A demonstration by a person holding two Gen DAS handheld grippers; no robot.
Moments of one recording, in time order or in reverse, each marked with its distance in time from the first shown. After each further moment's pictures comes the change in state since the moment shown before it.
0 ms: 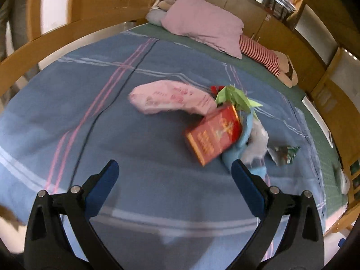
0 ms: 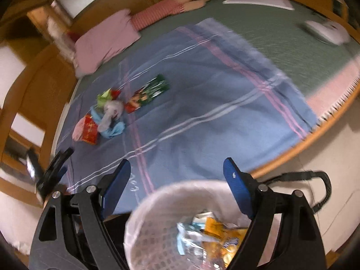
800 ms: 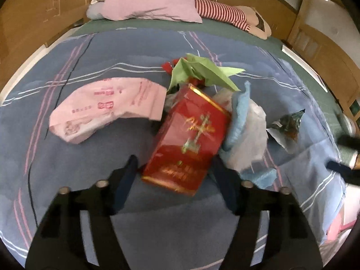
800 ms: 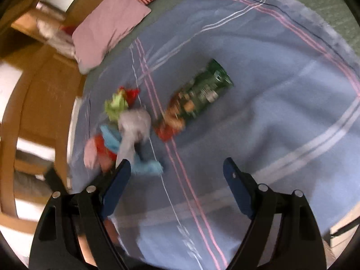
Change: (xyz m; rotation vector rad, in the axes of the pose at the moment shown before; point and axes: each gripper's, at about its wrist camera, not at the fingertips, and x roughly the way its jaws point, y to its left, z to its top) left arm 0.080 -0.058 0.015 0.312 0.135 -0.070; right arm 0.180 0.053 0.101 0.181 0.105 0.132
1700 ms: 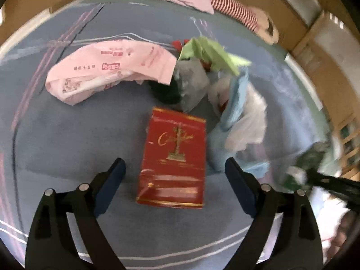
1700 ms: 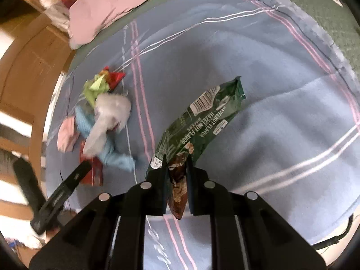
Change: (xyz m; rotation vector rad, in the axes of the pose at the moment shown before) left arm 0.010 0.010 -0.009 -0.130 0.113 -0.054; right arm -0.020 0.006 -0.033 -0.264 0.072 -0.173
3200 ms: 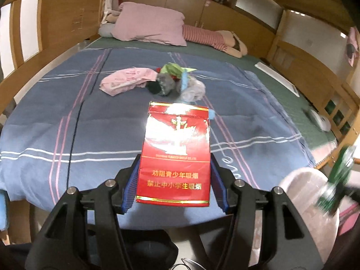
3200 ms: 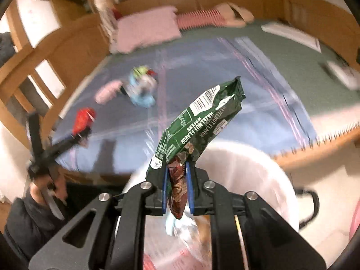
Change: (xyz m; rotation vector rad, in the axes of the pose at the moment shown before) left arm -0.162 -0.017 -0.151 0.127 -0.268 -0.057; right arm -0.161 -0.040 -0.217 -0.150 -0.140 -0.062
